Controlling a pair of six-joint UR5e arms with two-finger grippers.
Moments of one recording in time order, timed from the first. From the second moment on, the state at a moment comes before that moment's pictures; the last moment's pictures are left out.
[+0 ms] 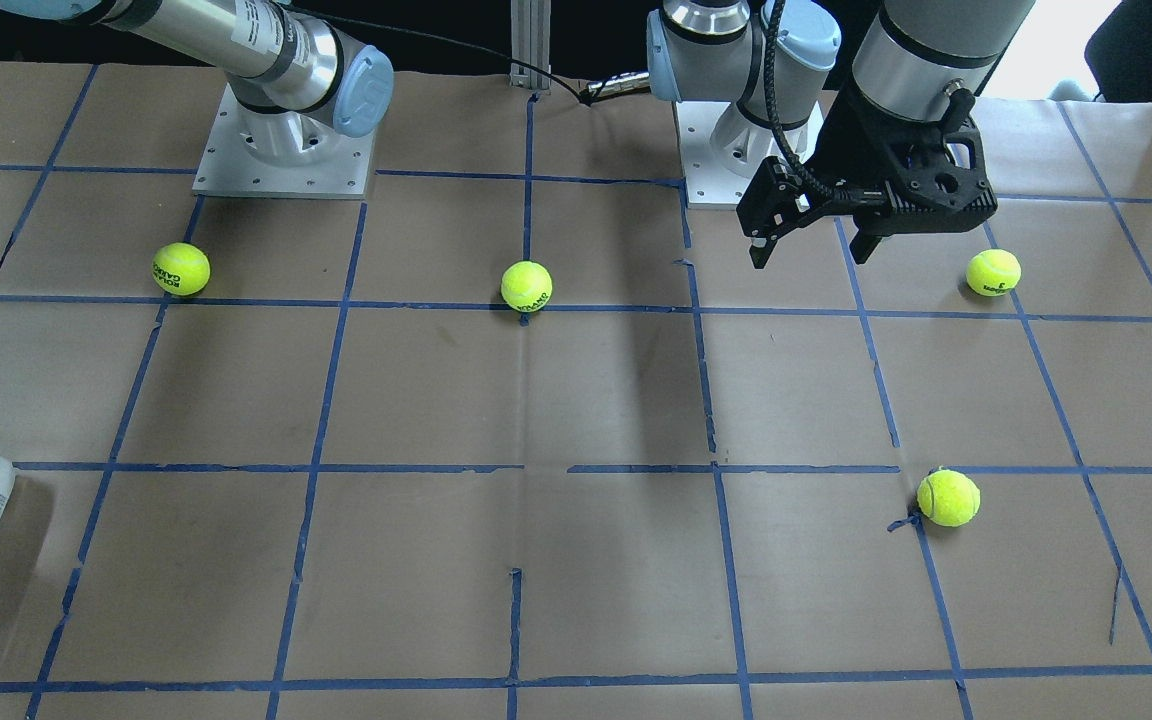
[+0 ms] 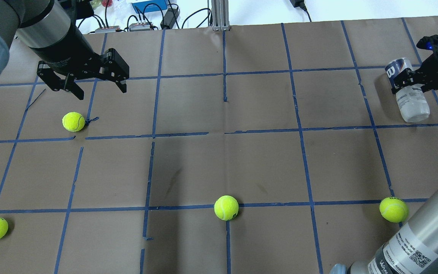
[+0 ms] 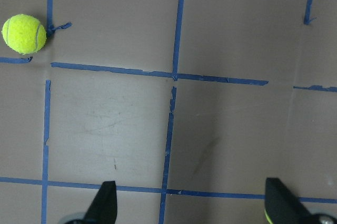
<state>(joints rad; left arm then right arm) -1.55 -1.55 -1.57 -1.57 1.53 -0.08 0.99 -0.89 1.41 -2.02 -1.44 -0.51</state>
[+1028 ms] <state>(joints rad) -1.55 -1.55 -1.57 -1.56 1.53 -0.08 1.49 -1.04 1.42 -2.10 -1.44 -0.77</state>
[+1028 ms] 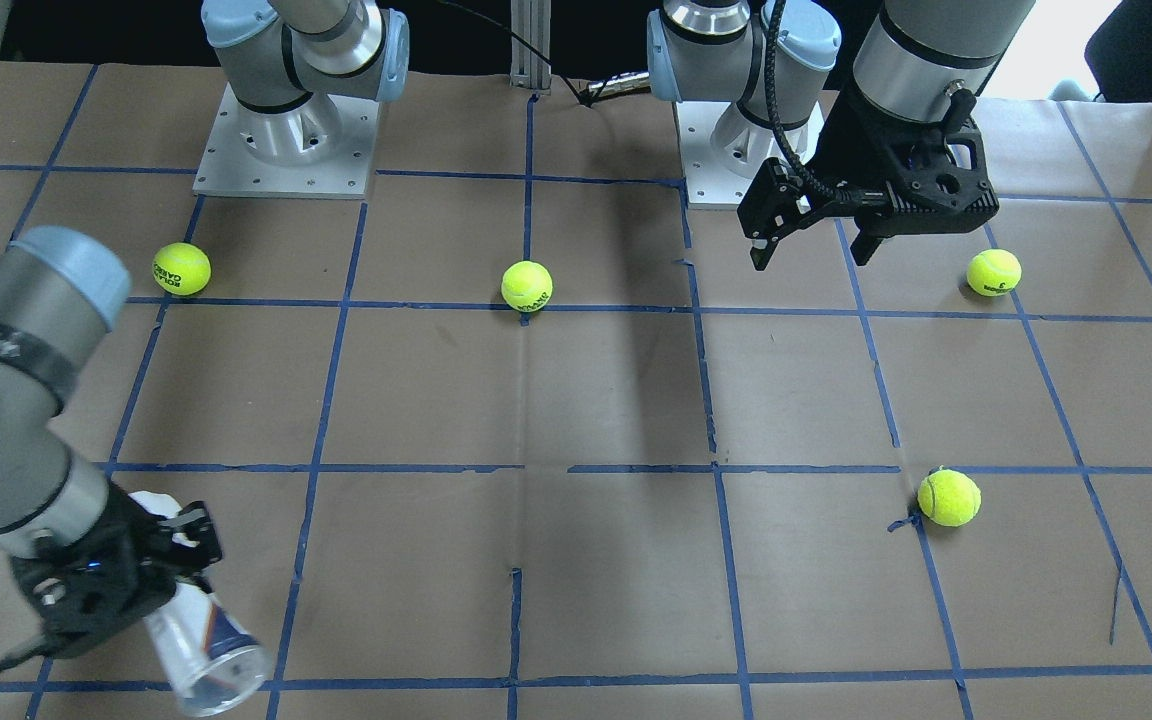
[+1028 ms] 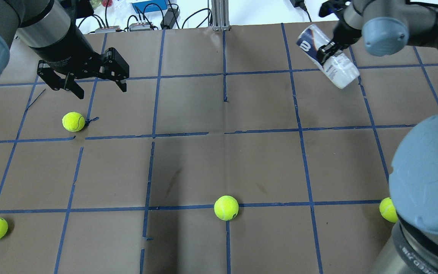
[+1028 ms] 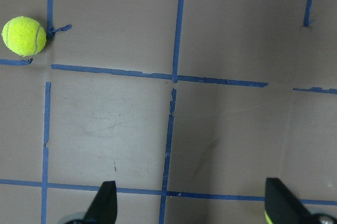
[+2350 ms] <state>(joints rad) -1.54 -1.56 -1.57 -1.56 1.53 -0.08 1.91 -1.02 1.55 -2.19 -1.43 -1.37</state>
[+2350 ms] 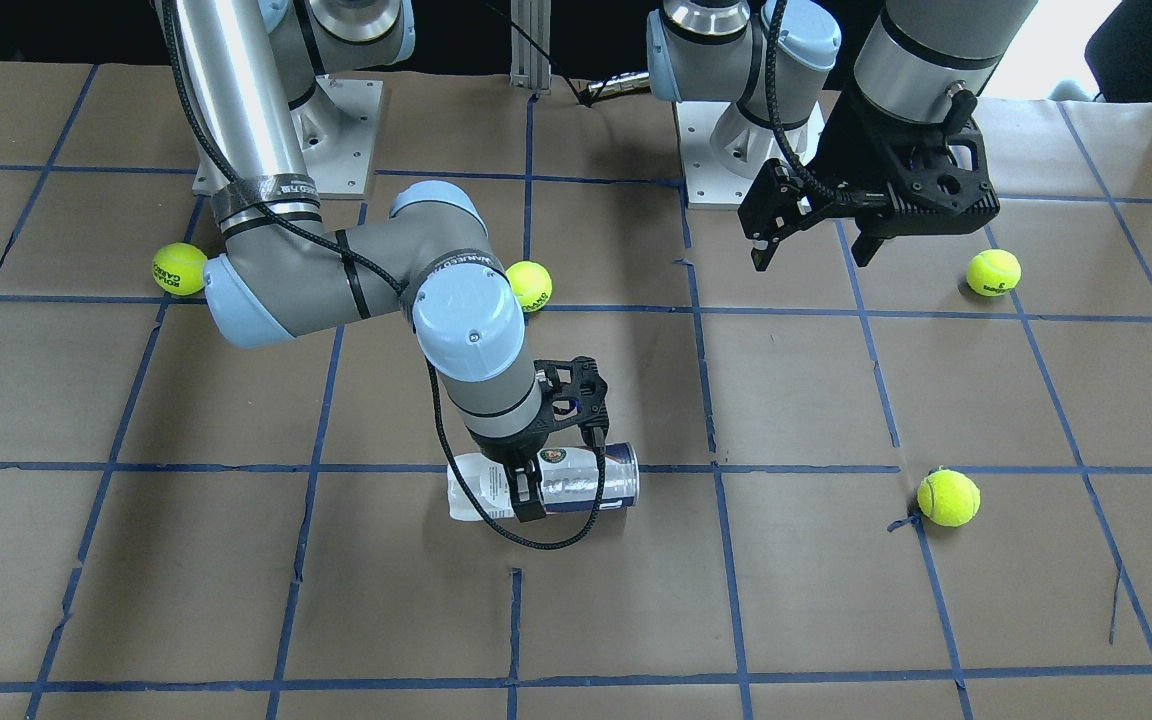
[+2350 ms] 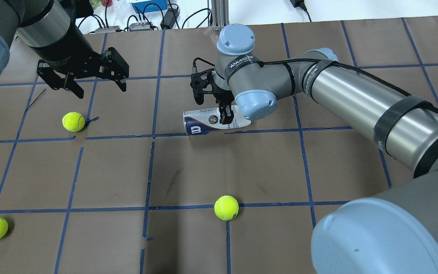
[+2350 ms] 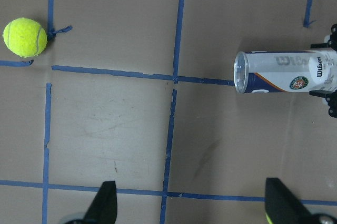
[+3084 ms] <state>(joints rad) -1.50 -1.58 -1.58 -1.57 1.47 0.02 1.72 -1.23 1.55 -2.06 -1.46 -1.30</state>
